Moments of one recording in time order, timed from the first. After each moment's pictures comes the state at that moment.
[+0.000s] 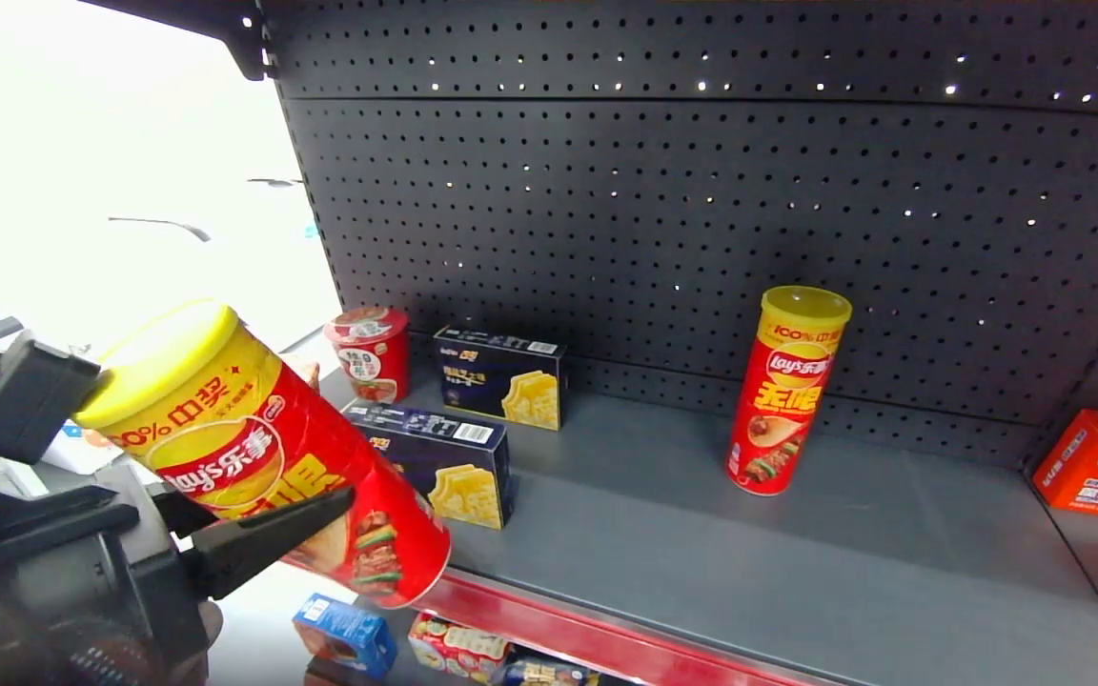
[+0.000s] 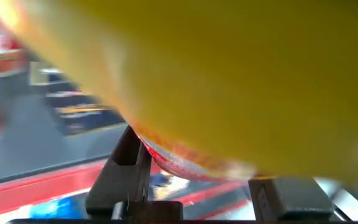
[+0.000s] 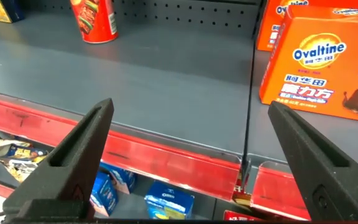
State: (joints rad) left arm -0.36 1.13 -0.45 -0.48 -0.33 -0.14; right arm 0.00 0.00 0.00 0.00 0.01 -0.01
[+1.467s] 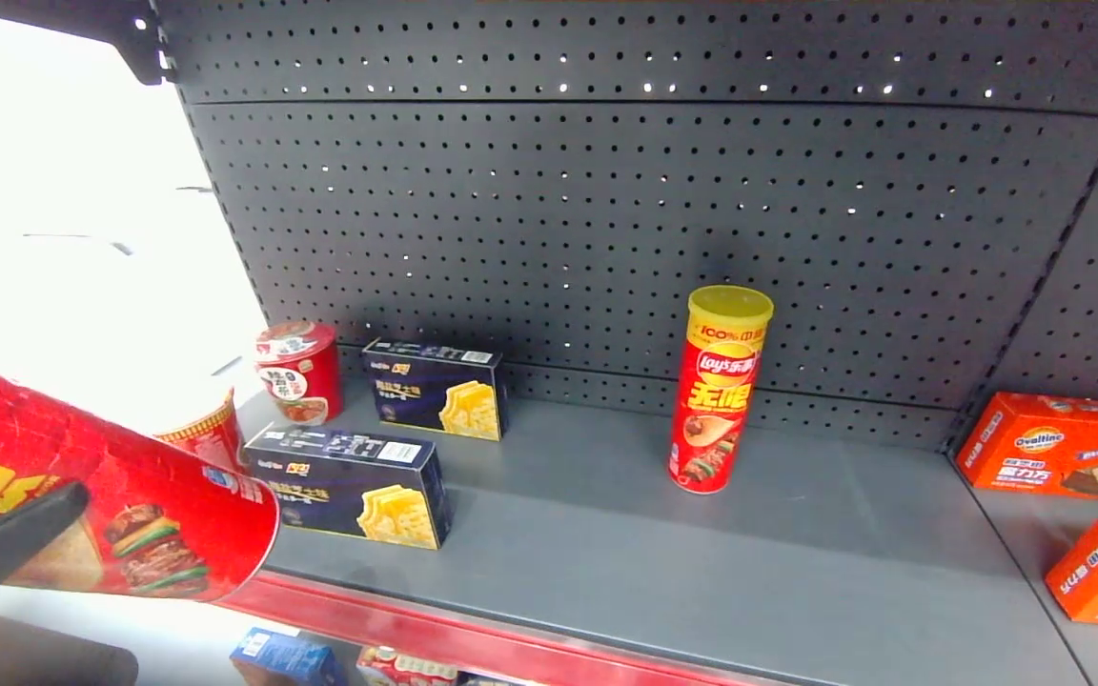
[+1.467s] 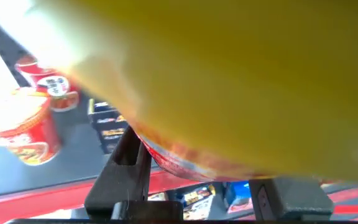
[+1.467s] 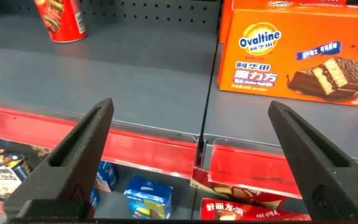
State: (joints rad) left arm -0.30 0.74 -0.52 -0.19 -0.13 -0.07; right arm 0.00 0.00 0.00 0.00 0.01 -0.01
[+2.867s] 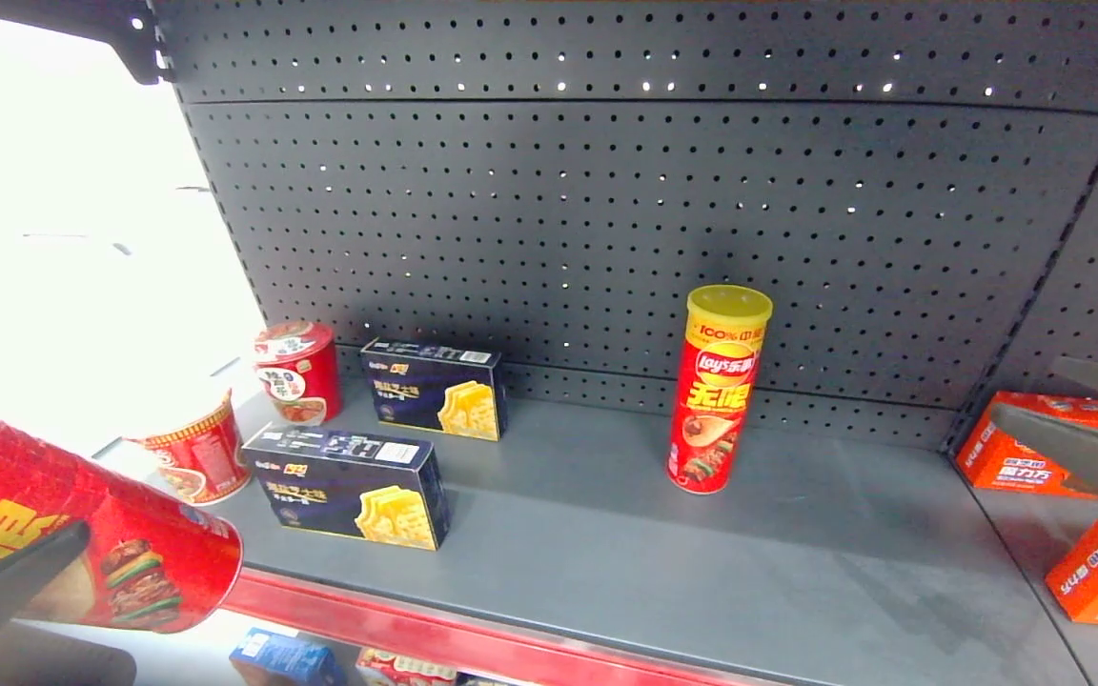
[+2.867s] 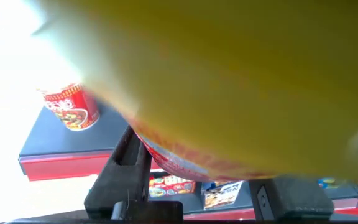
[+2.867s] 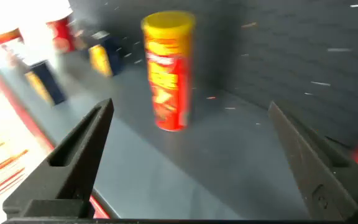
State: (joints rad) left arm -0.21 0.72 -0.48 -0.11 -0.08 -0.02; right arm 0.23 1.02 -0.59 -0.38 0.33 -0.03
